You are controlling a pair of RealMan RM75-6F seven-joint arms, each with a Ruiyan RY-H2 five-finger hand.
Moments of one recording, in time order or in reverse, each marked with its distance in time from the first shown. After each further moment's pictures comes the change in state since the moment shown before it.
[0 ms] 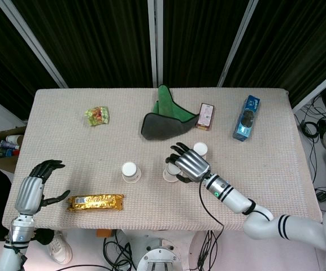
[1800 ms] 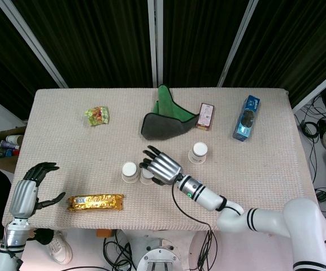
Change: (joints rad) left arm 0.034 -0.001 0.000 0.031 0.005 0.022 -0.045; right arm 0.154 -0.222 0.003 0.180 0.026 -0.008 -0.046
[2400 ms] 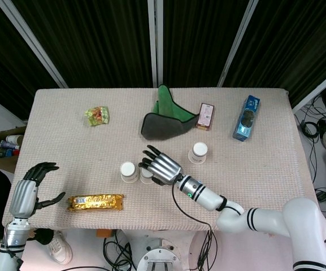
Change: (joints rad) left arm 0.001 -0.004 -0.004 0.005 -0.004 -0.002 -0.005; right arm 0.003 0.007 -0.011 -0.007 0.005 0.000 -0.001
